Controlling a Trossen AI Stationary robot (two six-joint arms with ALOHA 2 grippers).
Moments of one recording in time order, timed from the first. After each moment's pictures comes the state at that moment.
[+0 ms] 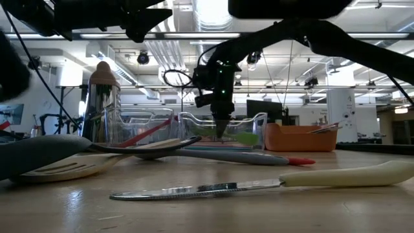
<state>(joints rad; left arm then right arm) 0.11 0.98 0.47 0.70 0.10 0.05 -0.55 2.50 2.34 -1.24 0.02 -0.47</state>
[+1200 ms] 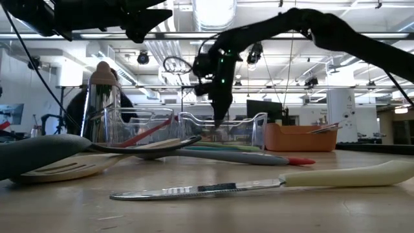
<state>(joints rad) 0.11 0.98 0.47 0.69 0.10 0.05 -0.53 2.44 2.35 -1.25 0.03 -0.42</state>
